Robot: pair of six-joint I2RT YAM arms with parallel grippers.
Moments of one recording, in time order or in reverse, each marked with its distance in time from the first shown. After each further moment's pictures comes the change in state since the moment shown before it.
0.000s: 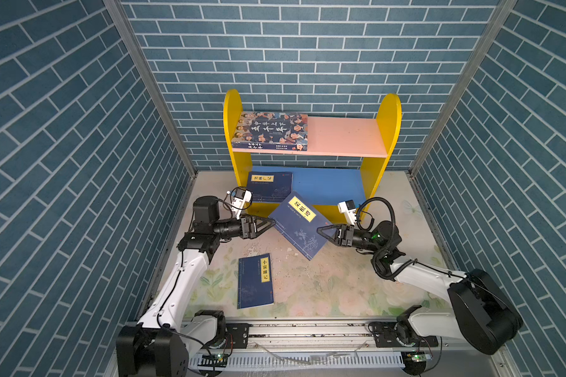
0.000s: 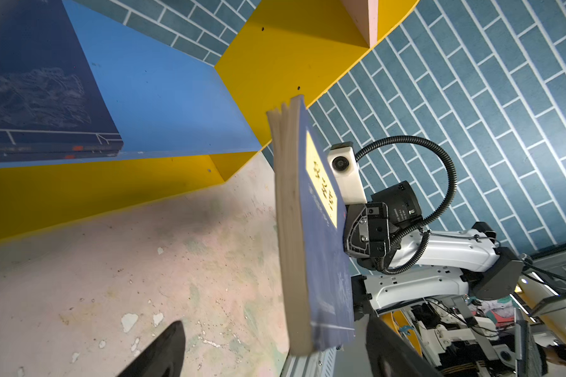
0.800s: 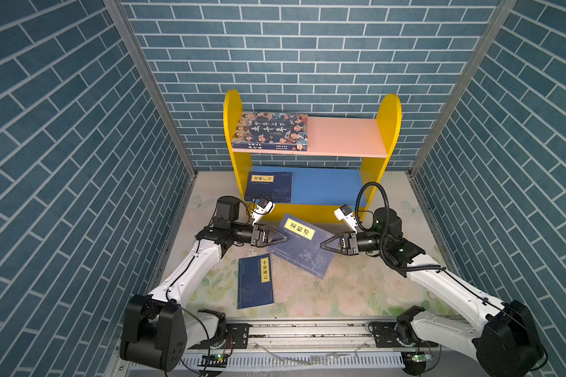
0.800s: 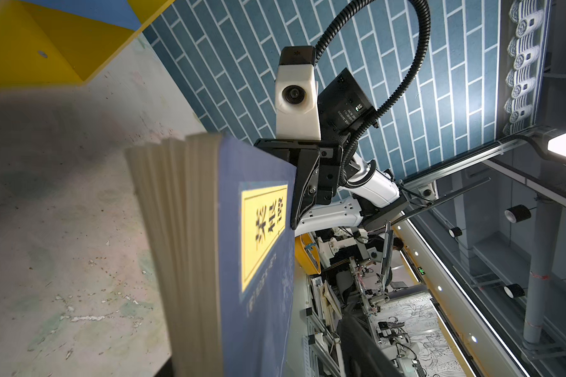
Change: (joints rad) left arm -0.172 0.152 0.013 -0.018 0.284 -0.044; right arm -0.007 -0.150 0.198 -0.809 -0.171 -0.412
